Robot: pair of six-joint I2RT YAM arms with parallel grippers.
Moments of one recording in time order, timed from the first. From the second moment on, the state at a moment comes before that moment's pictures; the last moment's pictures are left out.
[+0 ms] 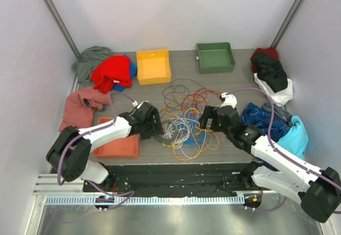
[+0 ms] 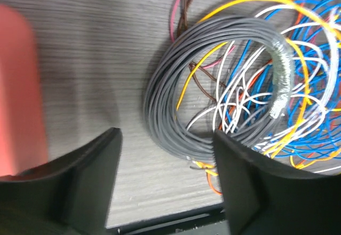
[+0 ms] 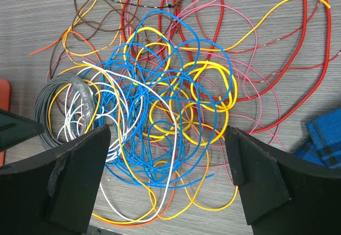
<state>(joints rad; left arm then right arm) -0.69 1.44 0.76 -0.39 -0.05 -0.91 0.66 0.92 0.59 -0.30 0.29 0.58</state>
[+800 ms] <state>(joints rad) -0.66 1.86 1.22 -0.42 -0.12 -0.83 0.66 1.03 0.71 -0.29 0.28 0.52</state>
